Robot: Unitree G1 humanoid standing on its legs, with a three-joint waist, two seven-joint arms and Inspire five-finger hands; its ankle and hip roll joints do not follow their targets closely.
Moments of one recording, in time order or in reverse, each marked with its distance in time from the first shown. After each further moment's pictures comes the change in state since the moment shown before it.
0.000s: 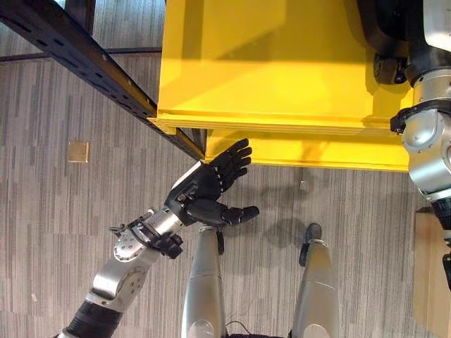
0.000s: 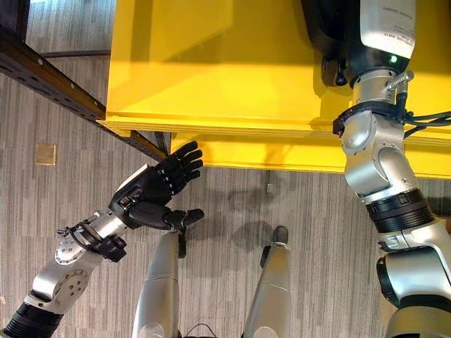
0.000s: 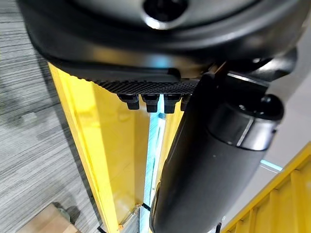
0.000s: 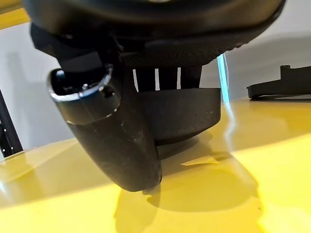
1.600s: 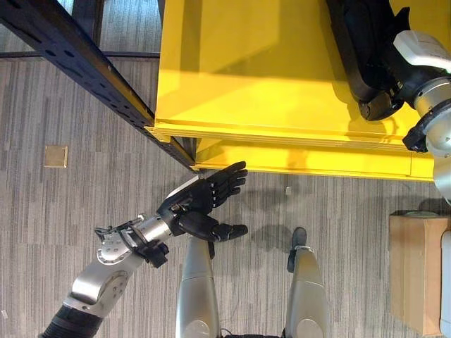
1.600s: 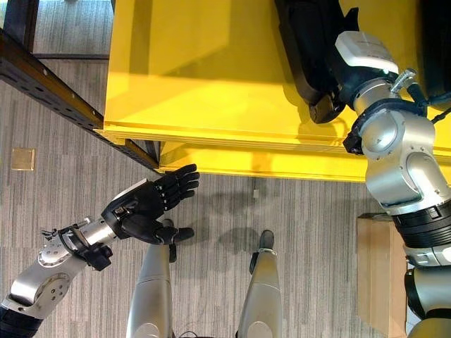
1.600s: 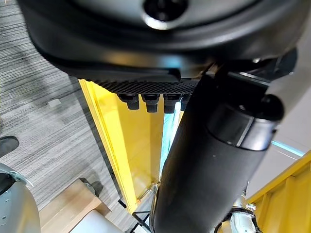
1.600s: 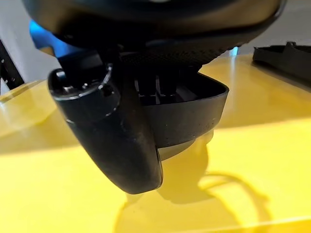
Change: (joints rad) left arm 0.056 0.126 0.020 -0.005 -0.009 0.077 -0.109; right arm 0.086 -0.142 -0.038 -0.205 0.153 0.107 0.487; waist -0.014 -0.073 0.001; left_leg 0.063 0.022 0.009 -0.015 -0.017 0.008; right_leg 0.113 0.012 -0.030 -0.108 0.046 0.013
